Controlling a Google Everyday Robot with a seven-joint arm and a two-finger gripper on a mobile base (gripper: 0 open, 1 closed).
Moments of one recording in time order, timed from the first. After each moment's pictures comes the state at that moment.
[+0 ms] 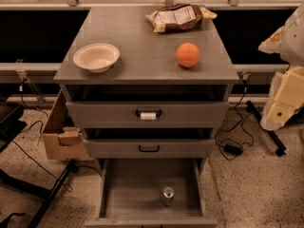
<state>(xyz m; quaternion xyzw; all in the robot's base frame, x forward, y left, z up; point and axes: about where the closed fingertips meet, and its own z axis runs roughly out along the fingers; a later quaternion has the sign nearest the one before) 0.438 -0.216 0.977 -0.60 0.78 -0.04 0.16</state>
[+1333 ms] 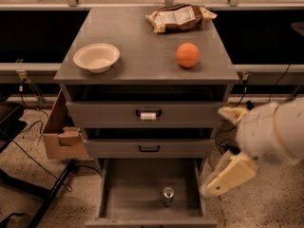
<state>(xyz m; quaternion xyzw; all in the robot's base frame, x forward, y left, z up) 0.380 -0.137 0.867 -0.54 0.78 0.10 0.30</state>
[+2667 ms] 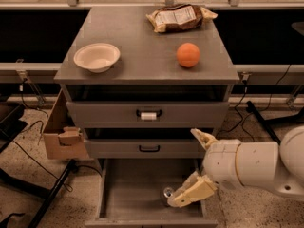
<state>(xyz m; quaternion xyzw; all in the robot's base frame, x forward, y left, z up) 0.388 -0.080 0.781 -0.51 0.74 0.18 0.39</state>
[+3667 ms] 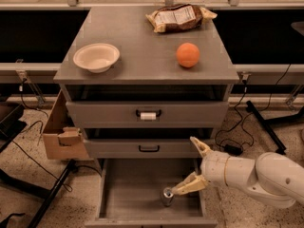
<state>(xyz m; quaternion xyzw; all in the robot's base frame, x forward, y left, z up) 0.464 -0.105 0.643 -0.49 0.70 0.21 0.47</state>
